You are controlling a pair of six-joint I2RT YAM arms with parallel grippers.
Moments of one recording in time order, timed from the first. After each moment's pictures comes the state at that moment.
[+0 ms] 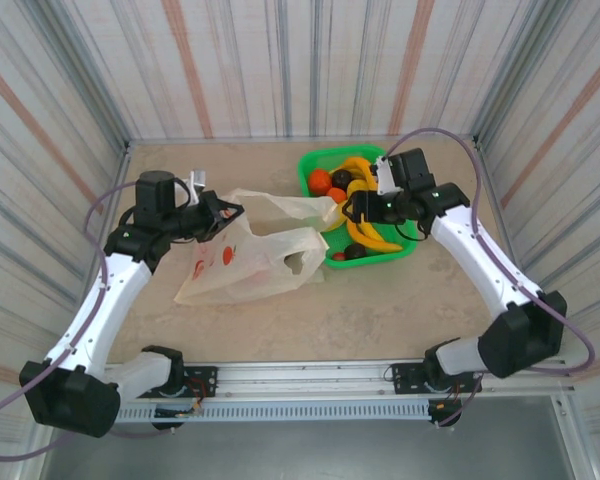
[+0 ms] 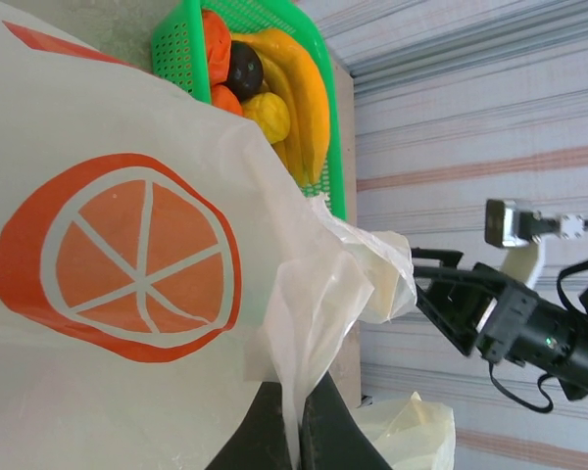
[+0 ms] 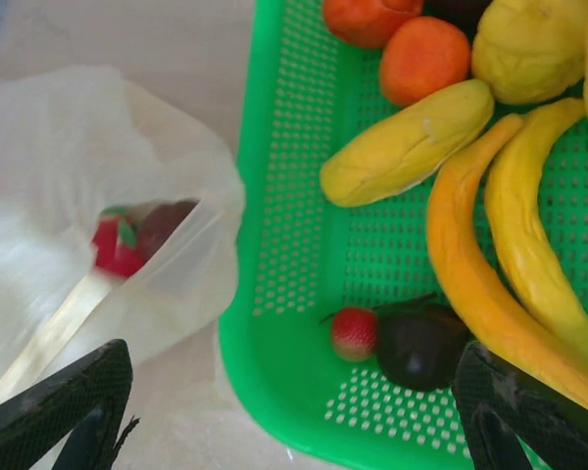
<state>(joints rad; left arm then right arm) -0.22 1.09 1.04 -0.50 0.63 -0.86 0.37 1.41 1.32 -0.80 -0.26 0.35</state>
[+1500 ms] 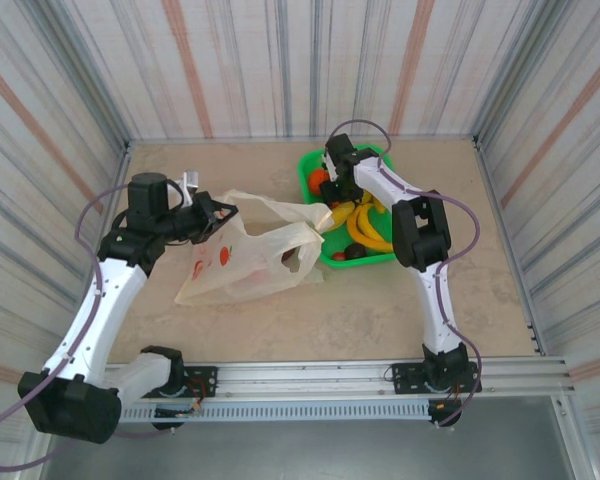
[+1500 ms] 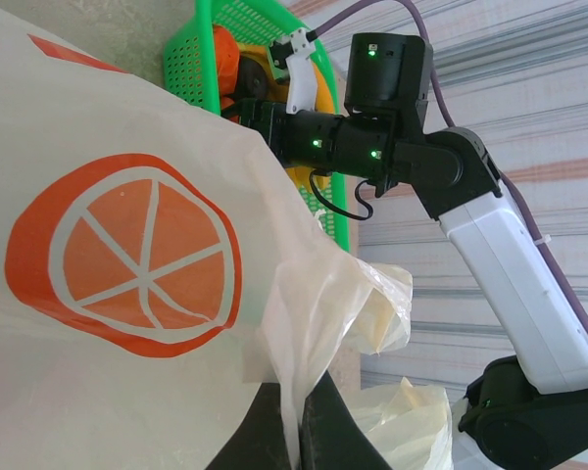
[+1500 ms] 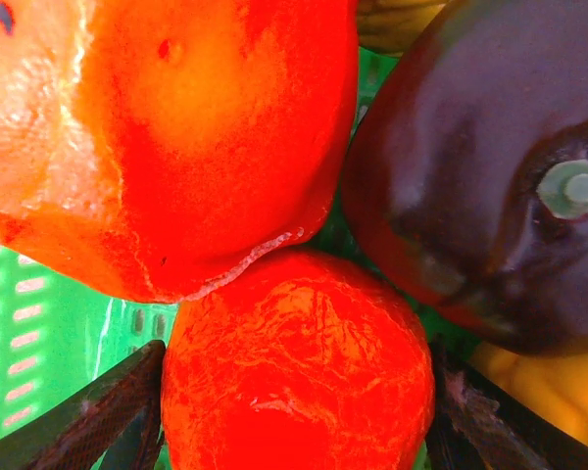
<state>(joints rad) -0.19 1.05 1.04 -0.54 0.64 -0.86 0.41 2.35 2.00 -0.85 0.00 0.07</state>
